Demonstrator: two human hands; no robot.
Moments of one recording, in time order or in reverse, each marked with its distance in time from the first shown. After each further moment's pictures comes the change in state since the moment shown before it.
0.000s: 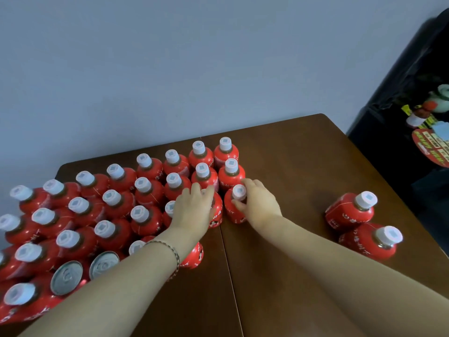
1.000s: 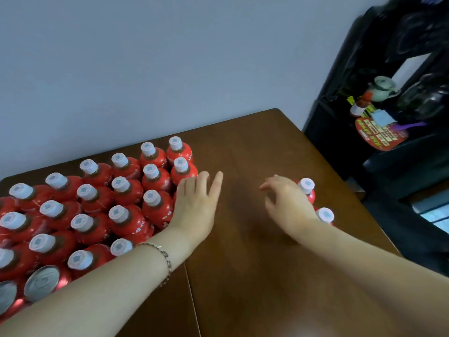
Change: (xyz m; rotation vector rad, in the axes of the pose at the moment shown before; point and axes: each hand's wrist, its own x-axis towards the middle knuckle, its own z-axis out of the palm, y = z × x) left_hand -0.002 0.093 -0.021 0.049 0.273 0.265; right_hand -0.065 0.091 -0.094 -0.098 0.144 0.039
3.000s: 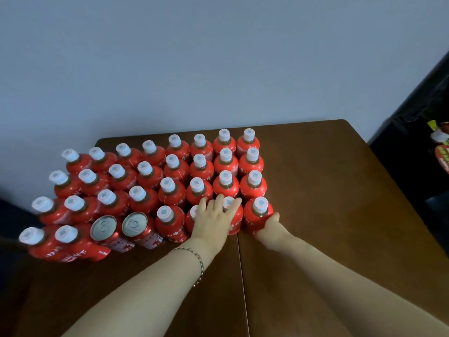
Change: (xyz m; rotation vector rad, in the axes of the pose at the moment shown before) left_hand -0.096 -0.060 0.039 -0.015 -0.220 -0.181; right_hand -0.024 -0.096 0.109 0.410 -0.531 0.383
